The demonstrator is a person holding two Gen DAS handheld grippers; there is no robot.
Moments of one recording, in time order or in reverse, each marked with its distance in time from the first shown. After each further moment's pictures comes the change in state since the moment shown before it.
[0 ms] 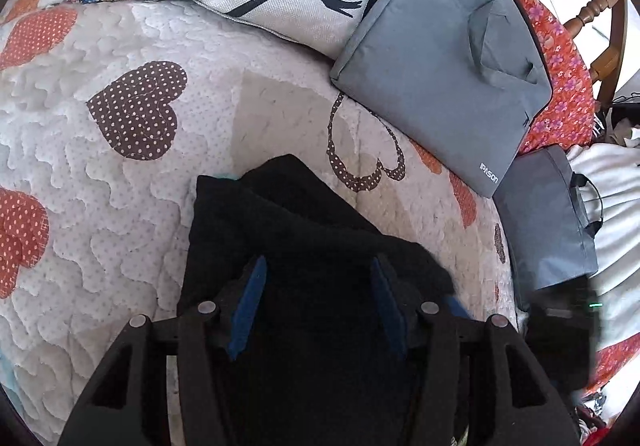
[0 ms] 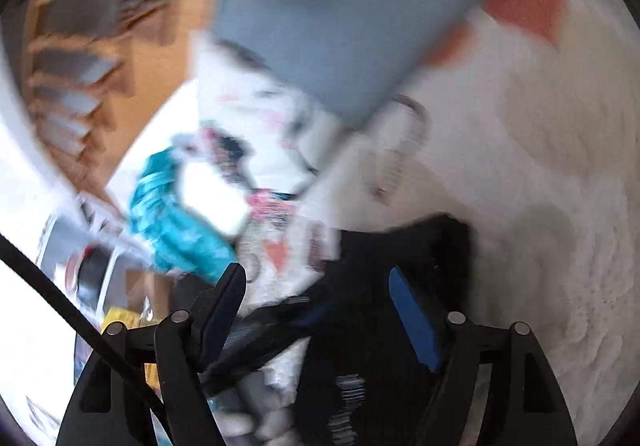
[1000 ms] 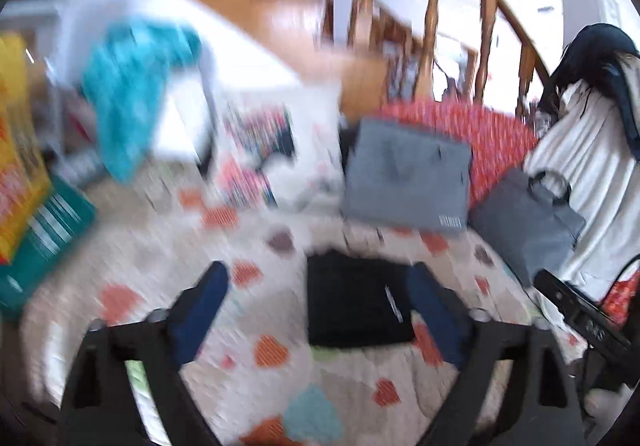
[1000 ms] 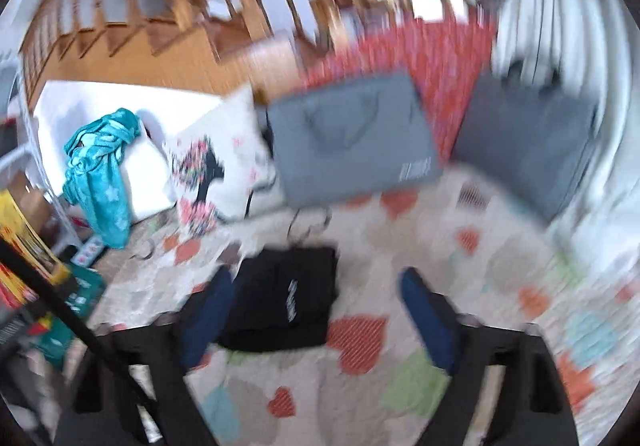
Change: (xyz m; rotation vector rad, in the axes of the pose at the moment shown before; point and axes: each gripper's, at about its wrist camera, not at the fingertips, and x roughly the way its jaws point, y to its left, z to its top) left arm -0.345 -0.113 -0.205 0.340 -0.631 0.335; right arm -0.223 0.234 -0.196 -0.725 -0.481 -0.639
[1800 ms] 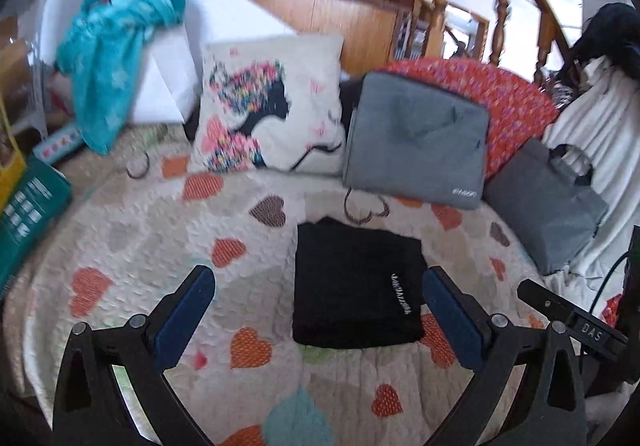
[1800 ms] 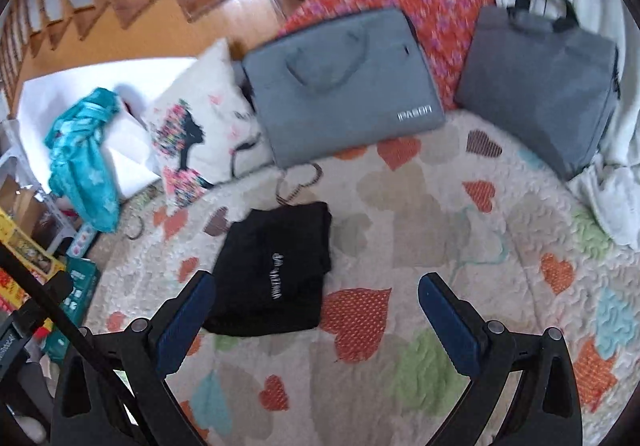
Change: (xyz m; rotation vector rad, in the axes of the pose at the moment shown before) left arm 0.119 -0.025 -0.021 -0.028 0.237 0.001; right arm 0.119 -0.039 -0.016 0.140 0.332 0.078
